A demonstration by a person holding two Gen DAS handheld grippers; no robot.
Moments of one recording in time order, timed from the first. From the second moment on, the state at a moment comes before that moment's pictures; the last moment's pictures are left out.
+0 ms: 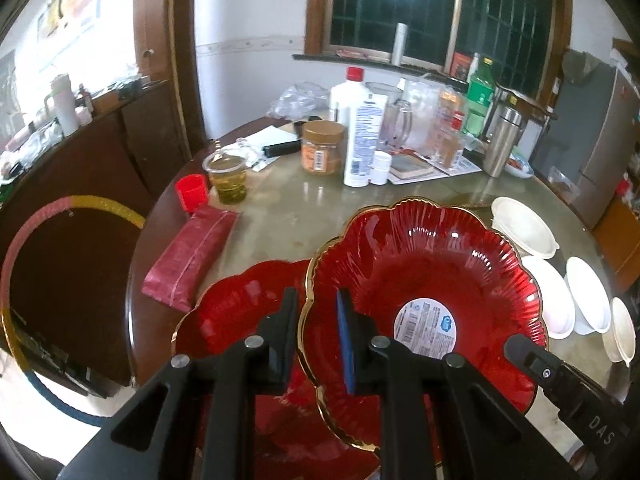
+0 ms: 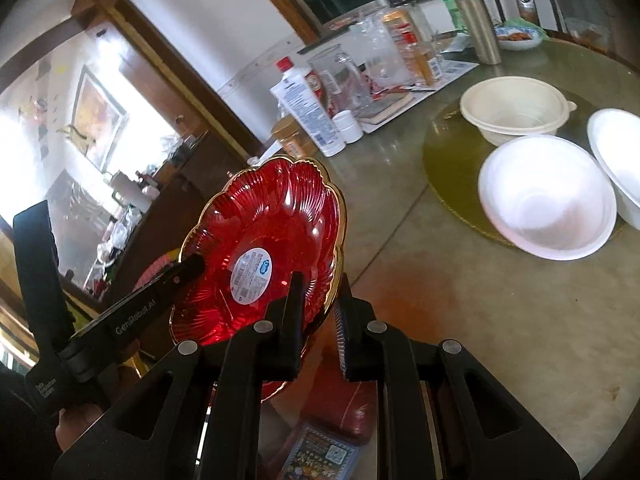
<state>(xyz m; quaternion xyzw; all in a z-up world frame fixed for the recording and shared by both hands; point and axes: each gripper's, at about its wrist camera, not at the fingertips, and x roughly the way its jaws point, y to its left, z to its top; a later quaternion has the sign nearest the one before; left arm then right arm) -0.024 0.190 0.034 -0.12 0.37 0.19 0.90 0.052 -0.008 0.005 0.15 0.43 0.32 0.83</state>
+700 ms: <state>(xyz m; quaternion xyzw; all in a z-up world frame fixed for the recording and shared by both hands) -0.074 0.236 0.015 -0.15 0.36 0.23 0.89 0.028 0.054 -0.001 0.08 0.44 0.36 0.82</state>
